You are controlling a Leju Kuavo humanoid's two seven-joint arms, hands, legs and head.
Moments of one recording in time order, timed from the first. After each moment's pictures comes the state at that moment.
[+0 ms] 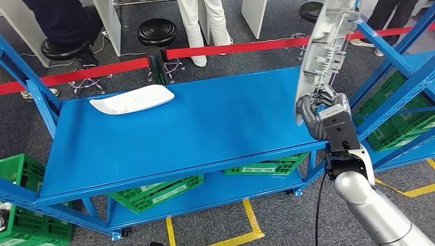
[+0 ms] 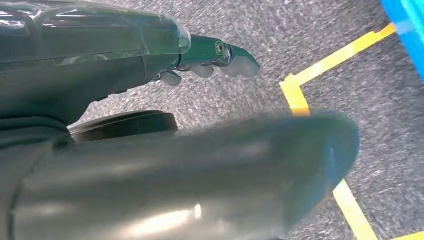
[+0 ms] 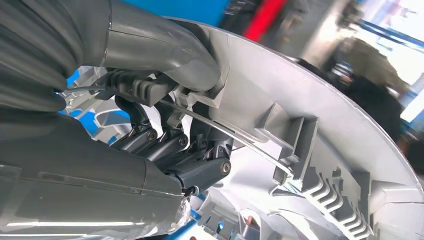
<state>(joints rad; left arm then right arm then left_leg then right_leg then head) -0.12 -0.04 -1.13 -0.22 0.73 0.31 0.00 -0.31 -0.60 0.47 -1.78 0.07 -0.47 0.07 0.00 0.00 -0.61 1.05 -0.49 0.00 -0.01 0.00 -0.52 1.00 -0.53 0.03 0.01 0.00</state>
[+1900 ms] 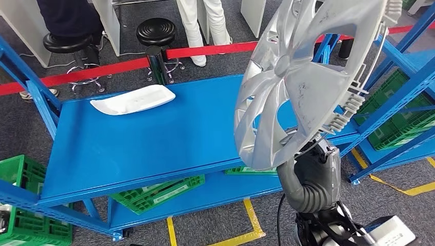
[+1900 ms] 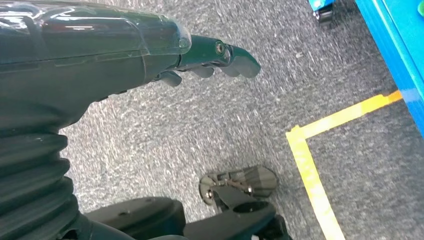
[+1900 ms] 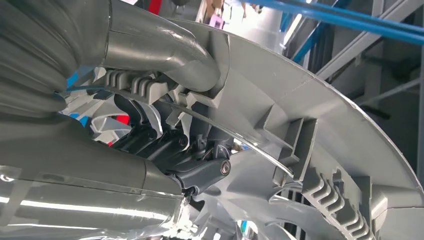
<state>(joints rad) -0.12 0.06 -1.12 -0.21 0.80 0.34 -0.04 -0.05 -0.33 0.62 -2.19 0.02 -0.37 -0.27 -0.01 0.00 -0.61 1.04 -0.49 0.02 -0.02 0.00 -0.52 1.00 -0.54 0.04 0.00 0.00</state>
